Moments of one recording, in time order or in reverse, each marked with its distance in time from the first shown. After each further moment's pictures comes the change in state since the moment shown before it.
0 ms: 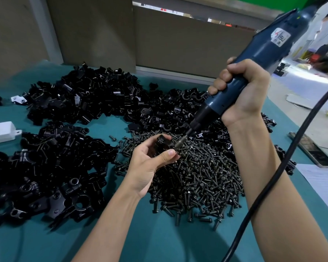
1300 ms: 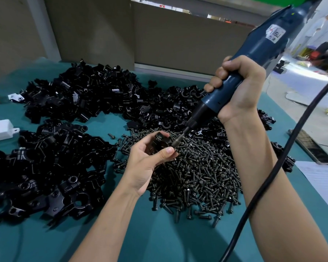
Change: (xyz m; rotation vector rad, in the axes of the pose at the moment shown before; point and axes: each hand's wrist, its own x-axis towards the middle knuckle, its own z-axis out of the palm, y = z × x) left_hand -0.001 0.000 -0.003 0.017 0.007 0.022; right_hand 0.002 0.003 0.003 0.006 0.017 0.026
